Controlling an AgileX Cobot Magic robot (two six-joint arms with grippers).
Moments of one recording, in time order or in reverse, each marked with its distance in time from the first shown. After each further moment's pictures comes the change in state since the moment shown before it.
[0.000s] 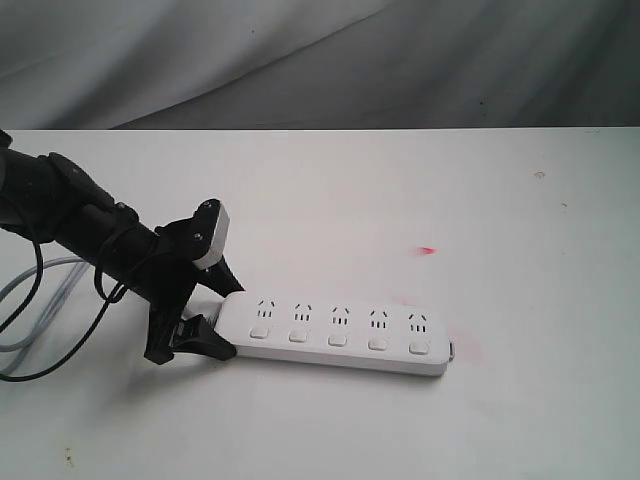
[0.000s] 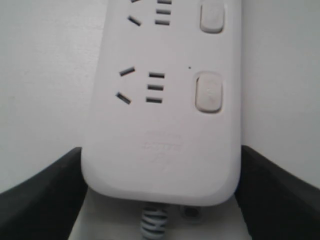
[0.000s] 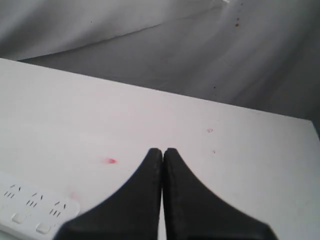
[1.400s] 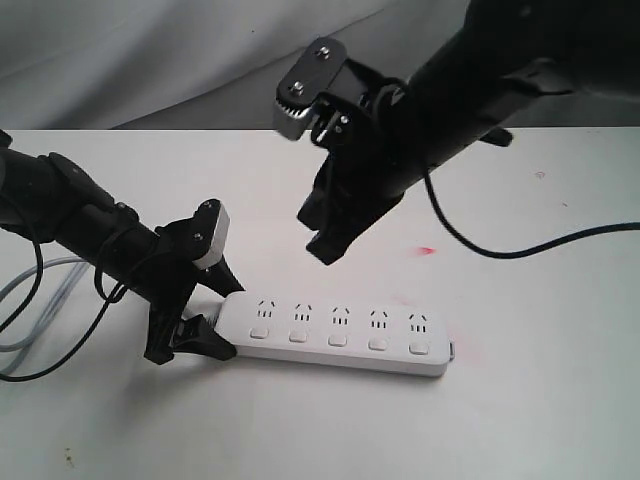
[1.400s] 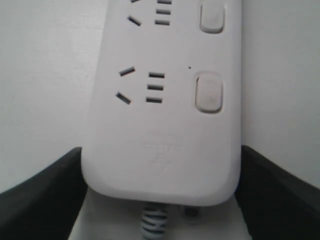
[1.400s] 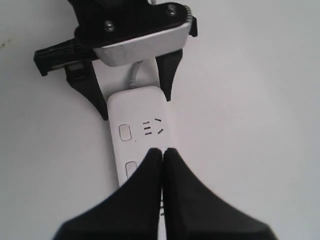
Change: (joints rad) left arm 0.000 0.000 0.000 0.000 0.000 0.000; right arm 0.470 1.298 -0.798 0.411 0.265 -0.747
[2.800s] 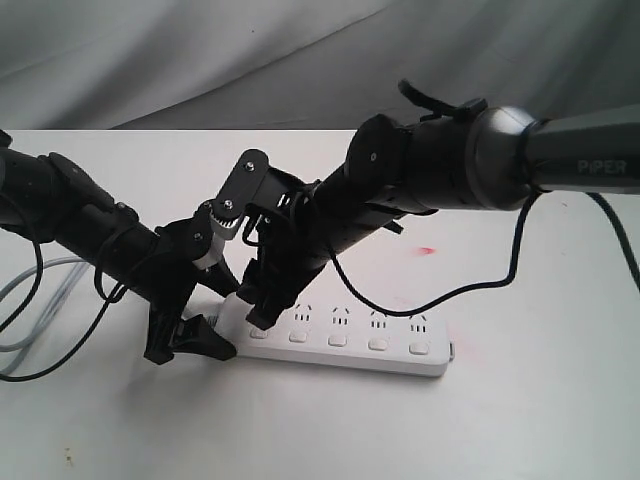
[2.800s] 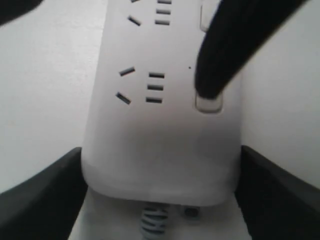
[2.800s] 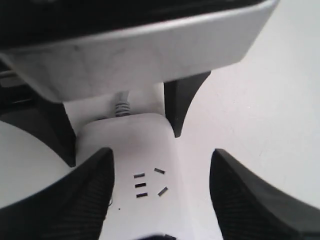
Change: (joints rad) left arm 0.000 0.000 0.000 0.000 0.000 0.000; right arm 0.085 0.293 -0.006 0.158 -0.296 -0.193
